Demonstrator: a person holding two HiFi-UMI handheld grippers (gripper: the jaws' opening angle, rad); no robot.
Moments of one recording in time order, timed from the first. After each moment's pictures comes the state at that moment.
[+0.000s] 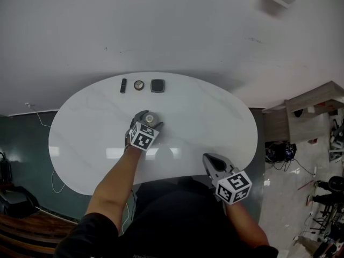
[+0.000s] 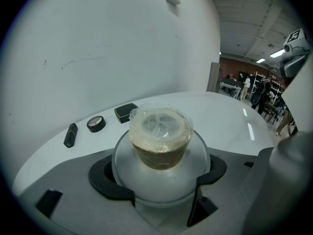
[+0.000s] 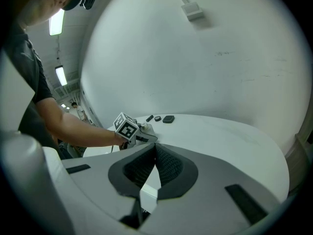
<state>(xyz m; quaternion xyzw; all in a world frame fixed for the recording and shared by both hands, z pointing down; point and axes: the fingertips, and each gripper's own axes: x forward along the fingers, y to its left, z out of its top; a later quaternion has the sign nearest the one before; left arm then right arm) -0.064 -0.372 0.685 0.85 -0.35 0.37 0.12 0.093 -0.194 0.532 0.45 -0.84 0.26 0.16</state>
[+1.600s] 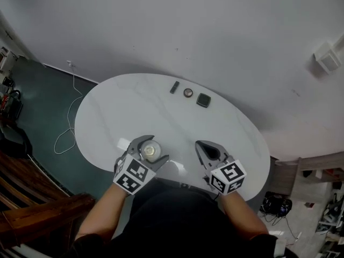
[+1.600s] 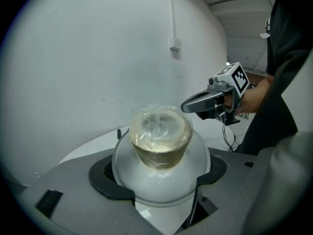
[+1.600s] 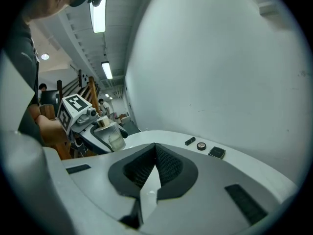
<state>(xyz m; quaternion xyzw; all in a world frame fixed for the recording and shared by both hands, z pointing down) -0.160 -0.206 0.496 0.84 -0.43 0.31 0.12 -0.058 -0.254 0.465 0.25 -0.95 0.13 0.15</state>
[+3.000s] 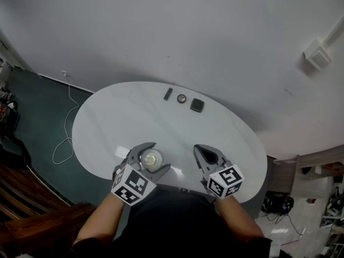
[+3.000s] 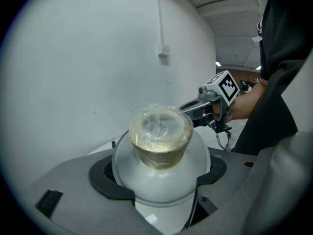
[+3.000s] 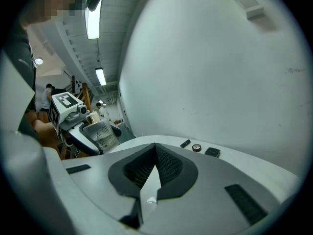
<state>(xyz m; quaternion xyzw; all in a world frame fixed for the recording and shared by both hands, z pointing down) -0.138 -0.203 0.461 0.86 -0.39 0.30 0.08 -0.047 -0.260 0.456 0.29 -0.94 0.14 0.11</state>
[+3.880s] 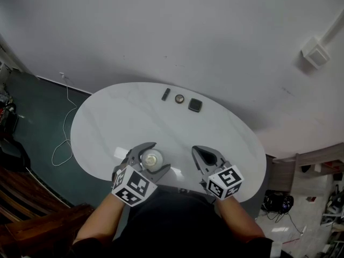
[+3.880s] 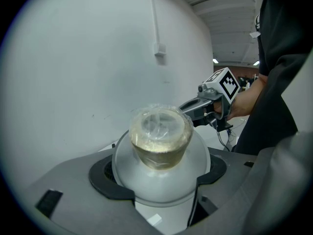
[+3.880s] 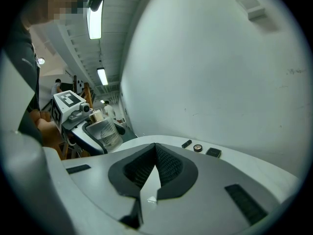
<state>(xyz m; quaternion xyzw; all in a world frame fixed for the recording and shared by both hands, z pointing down) -0.132 -0.205 0.458 0.86 -0.39 0.32 0.06 -0.047 -0.254 0.454 0.28 -0.94 0.14 0.11</state>
